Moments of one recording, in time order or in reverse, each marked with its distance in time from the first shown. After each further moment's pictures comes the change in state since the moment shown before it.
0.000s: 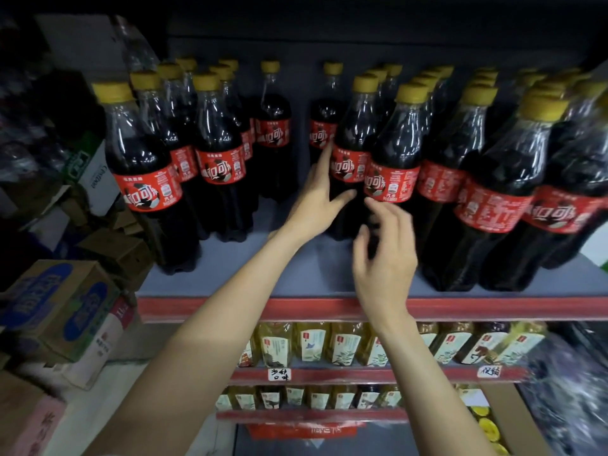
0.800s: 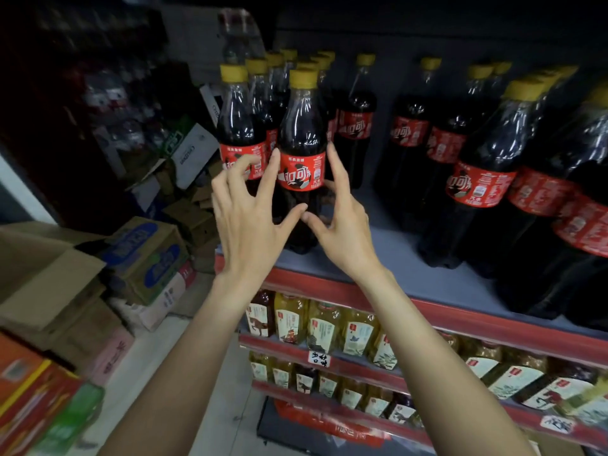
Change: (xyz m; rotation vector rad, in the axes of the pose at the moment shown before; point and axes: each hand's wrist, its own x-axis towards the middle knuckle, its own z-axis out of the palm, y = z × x) left_hand -0.137 0.015 -0.118 1.151 0.724 0.121; right_hand 0.011 -0.076 0.073 0.468 -0.621 0.005
